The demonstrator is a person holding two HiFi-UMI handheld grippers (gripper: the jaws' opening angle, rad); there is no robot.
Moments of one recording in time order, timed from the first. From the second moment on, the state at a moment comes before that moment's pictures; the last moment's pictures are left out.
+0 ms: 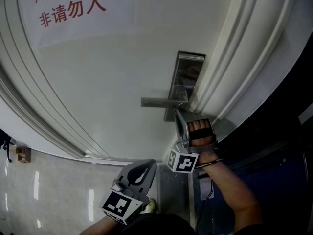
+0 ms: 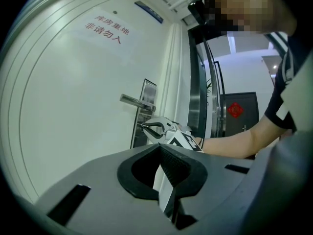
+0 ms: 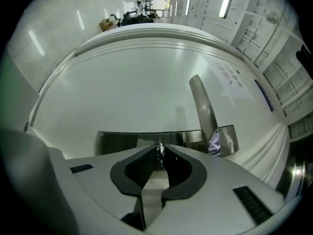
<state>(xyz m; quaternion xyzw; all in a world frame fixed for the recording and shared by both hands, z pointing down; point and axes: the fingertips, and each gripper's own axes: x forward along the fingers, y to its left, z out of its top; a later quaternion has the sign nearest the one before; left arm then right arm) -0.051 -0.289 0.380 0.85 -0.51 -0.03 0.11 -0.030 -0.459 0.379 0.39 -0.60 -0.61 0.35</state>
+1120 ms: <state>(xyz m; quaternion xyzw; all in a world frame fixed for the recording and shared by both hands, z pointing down) -0.049 -0.277 0.385 0.86 -0.50 -0.04 0.12 -0.023 -0.426 0.381 0.38 -0.57 -0.63 0.37</state>
